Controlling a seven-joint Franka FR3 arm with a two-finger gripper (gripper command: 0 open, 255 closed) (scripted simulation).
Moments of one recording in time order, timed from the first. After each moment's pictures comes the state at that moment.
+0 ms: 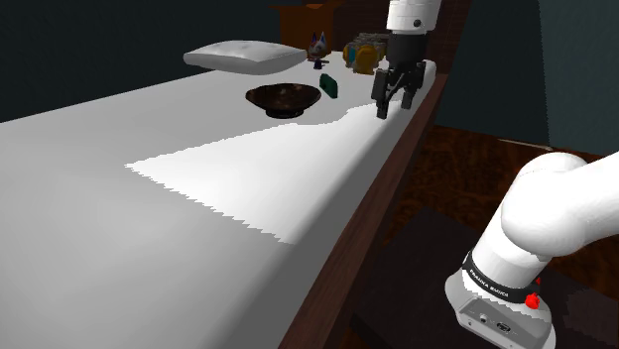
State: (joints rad) arm 0.01 -0.77 0.03 -2.41 0.01 1.63 0.11
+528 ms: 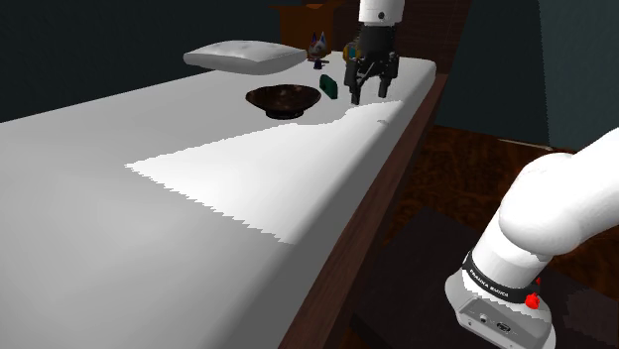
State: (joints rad) arm -0.02 -0.53 0.03 -2.22 0.00 1.70 0.18
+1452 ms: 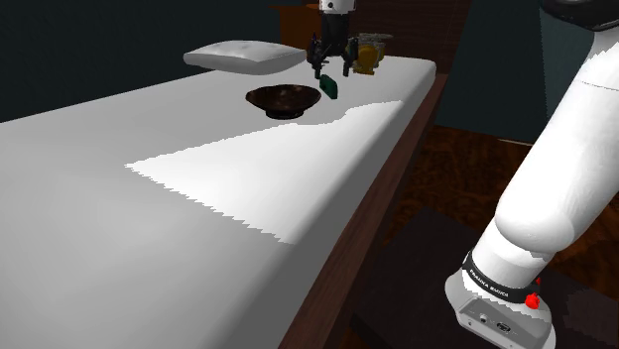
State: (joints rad) arm -0.08 0.00 0.00 -1.66 -0.01 1.68 0.30
